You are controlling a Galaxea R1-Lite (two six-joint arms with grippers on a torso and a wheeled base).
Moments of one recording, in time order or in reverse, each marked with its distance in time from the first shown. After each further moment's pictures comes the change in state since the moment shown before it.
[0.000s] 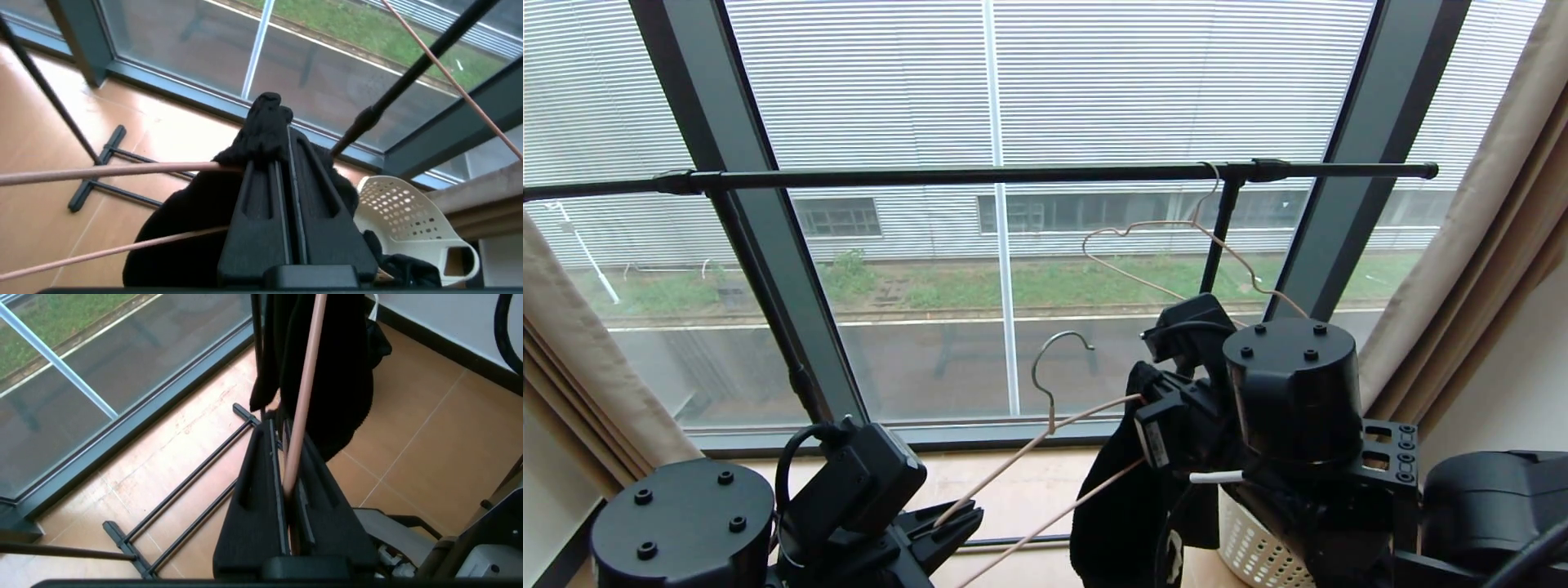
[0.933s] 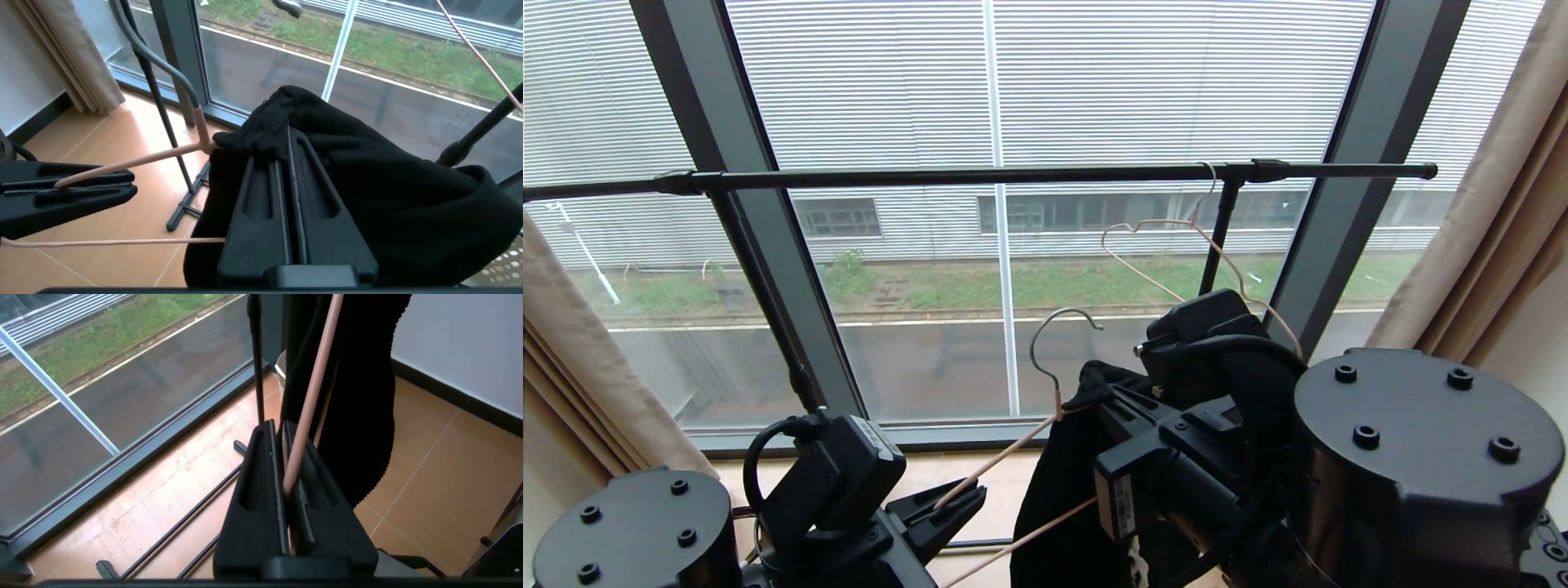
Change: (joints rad) left arm 0.000 0.020 0.063 -0.229 -0.001 0.004; right arm 0.246 -0.098 -0.023 -0.013 -0.019 0.123
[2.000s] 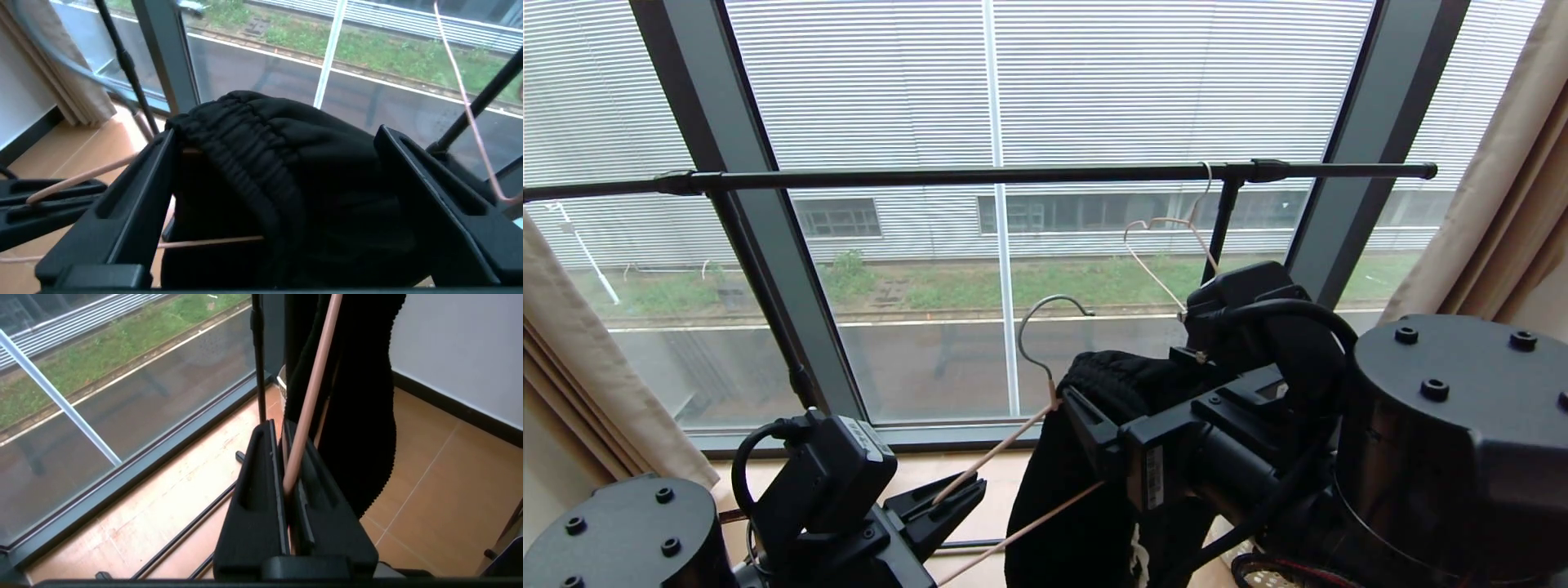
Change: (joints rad) left arm 0.001 0.020 0.032 -0.093 0.001 0.005; right arm -0.044 -0.050 0.009 0.010 -0.001 -0.004
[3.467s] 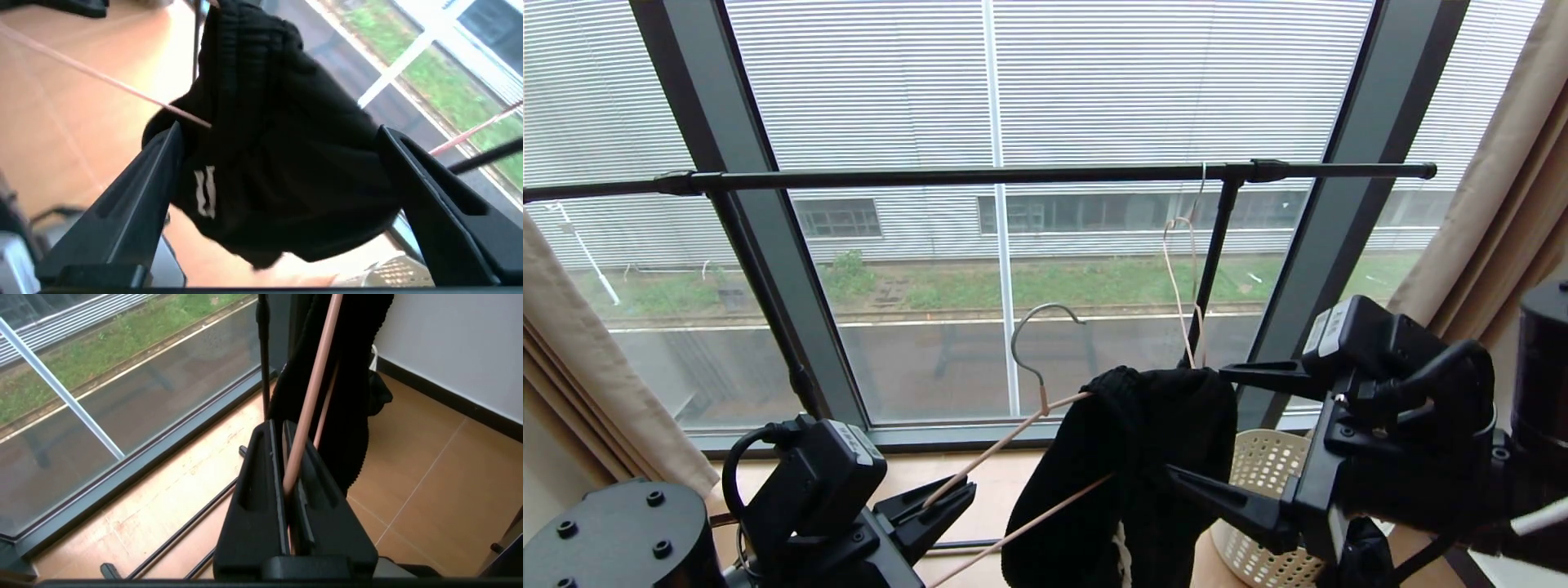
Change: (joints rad) left arm 0.020 -0.010 0.022 0.000 -0.003 0.001; right arm -0.348 -0.242 0.098 0.308 0.707 -0.421
